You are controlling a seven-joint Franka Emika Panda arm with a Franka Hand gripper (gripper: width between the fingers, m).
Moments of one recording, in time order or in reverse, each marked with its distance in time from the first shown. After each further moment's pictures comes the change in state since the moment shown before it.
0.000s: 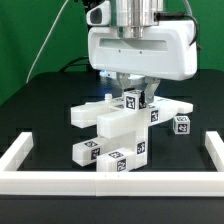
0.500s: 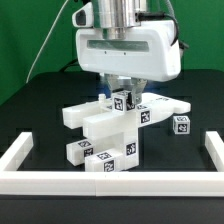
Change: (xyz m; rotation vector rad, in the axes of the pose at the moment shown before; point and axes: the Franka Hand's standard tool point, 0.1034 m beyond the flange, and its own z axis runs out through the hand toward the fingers) arm 0.018 0.012 0.000 0.021 -0.045 0.057
